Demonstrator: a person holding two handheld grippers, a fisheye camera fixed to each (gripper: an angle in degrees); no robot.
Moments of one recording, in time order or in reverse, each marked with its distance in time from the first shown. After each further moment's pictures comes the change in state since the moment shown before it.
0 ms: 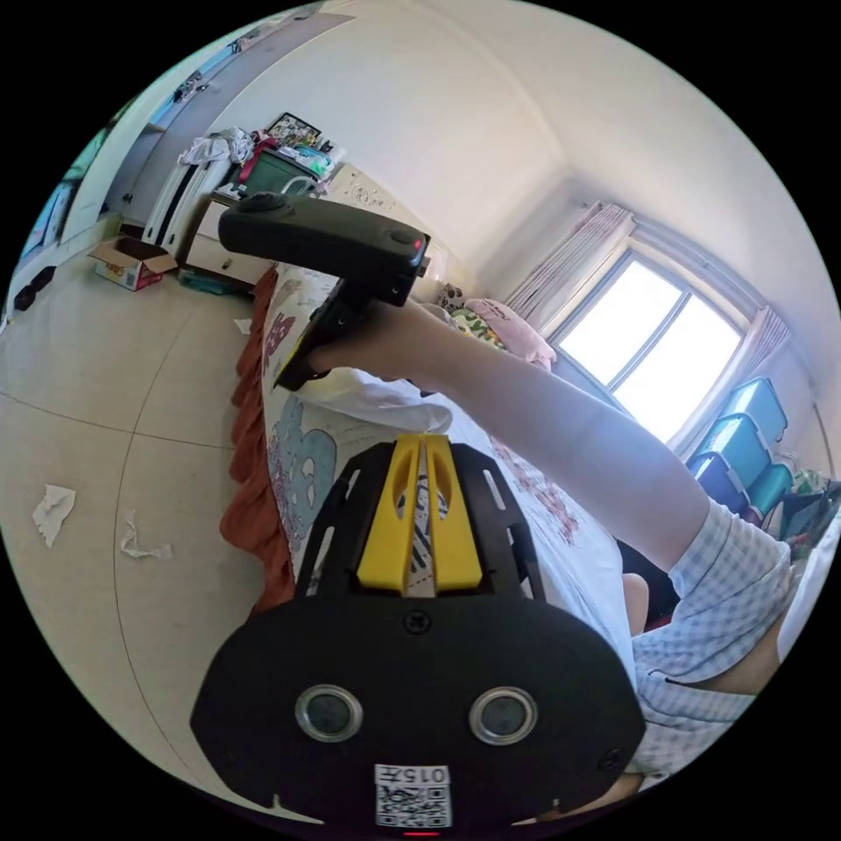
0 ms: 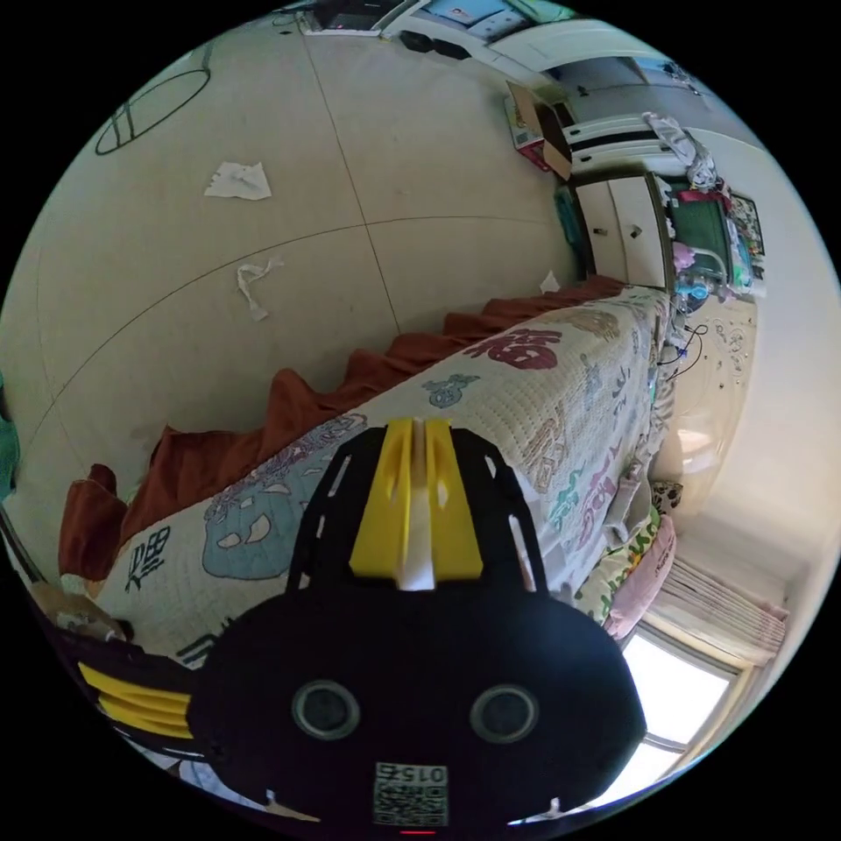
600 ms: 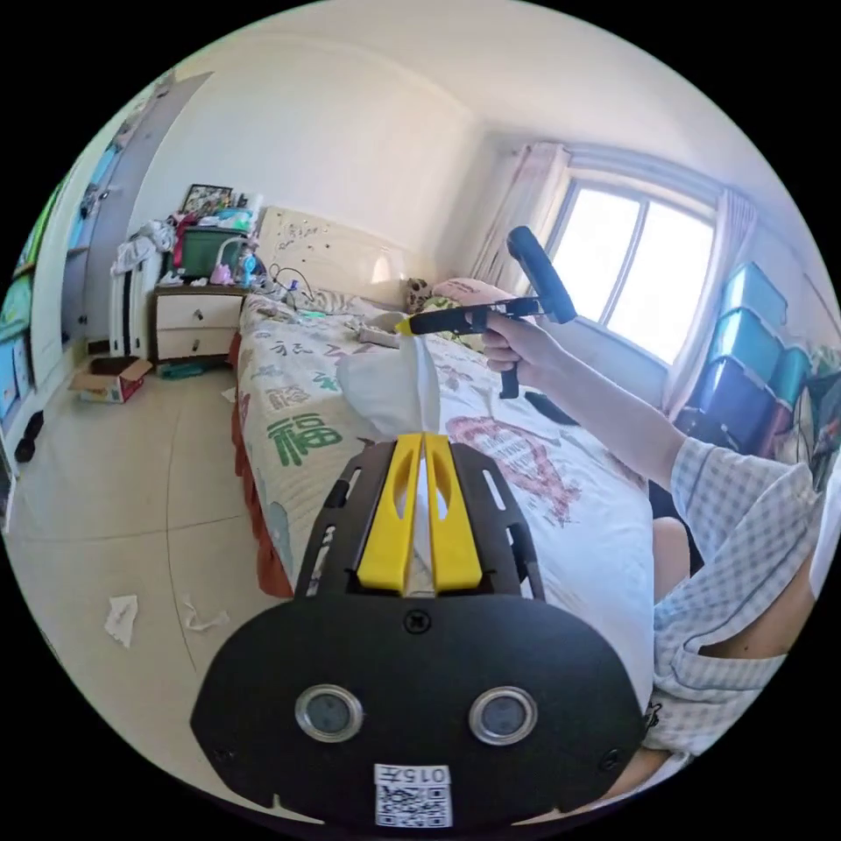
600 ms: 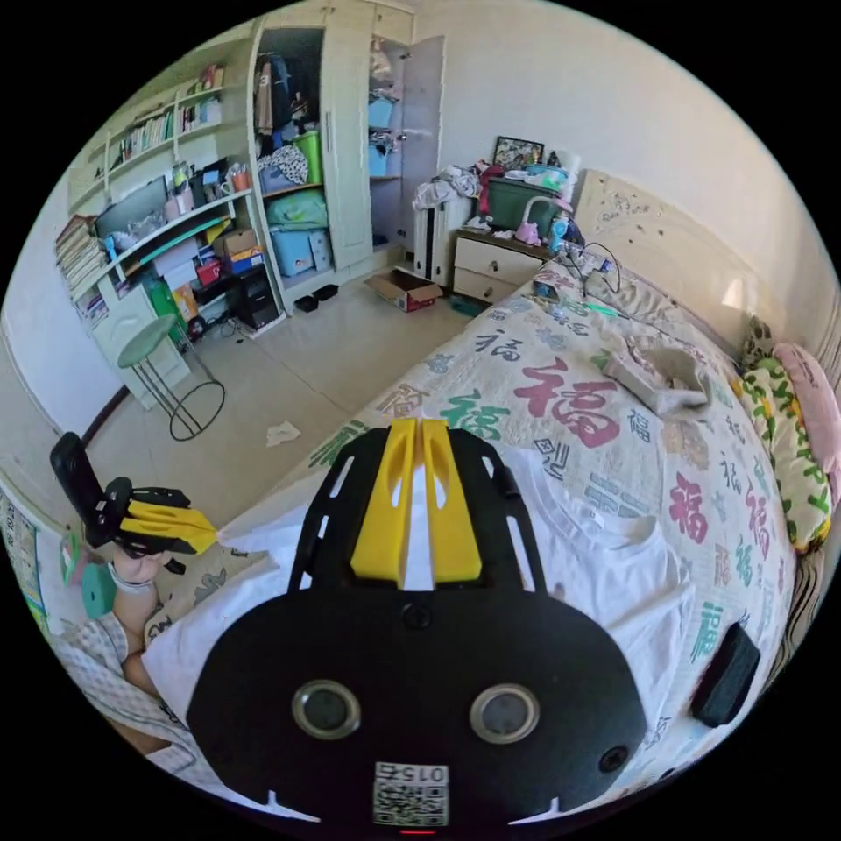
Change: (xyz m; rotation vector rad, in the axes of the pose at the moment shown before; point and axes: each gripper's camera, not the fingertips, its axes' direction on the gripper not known) left arm 0.112 0.028 0.023 -0.049 -0.094 0.351; right arm 0.218 0.354 -0.055 0.702 -0.470 0.668
